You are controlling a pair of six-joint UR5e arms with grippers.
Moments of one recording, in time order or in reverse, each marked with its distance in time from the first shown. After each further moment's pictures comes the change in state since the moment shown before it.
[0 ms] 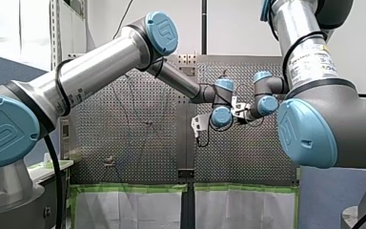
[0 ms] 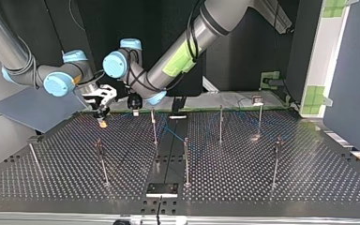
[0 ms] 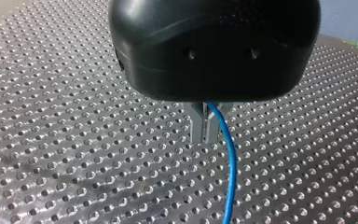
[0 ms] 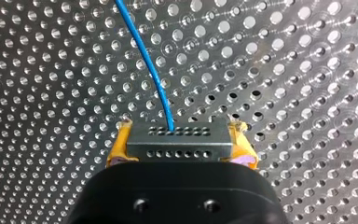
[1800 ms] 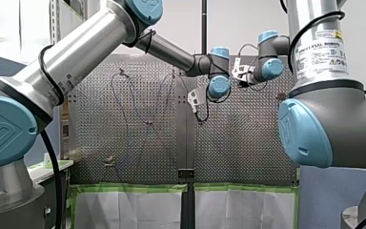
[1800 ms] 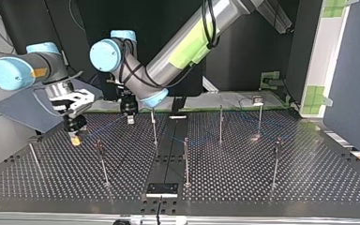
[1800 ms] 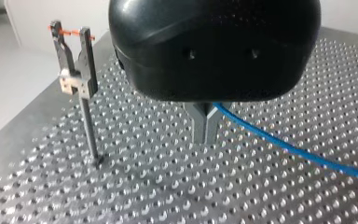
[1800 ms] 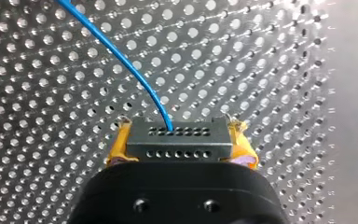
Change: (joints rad) left arm -0.018 0.208 -0.063 -0.028 -0.044 -0.032; right arm -0.020 -0.271 -0.021 0.078 -0.034 0.053
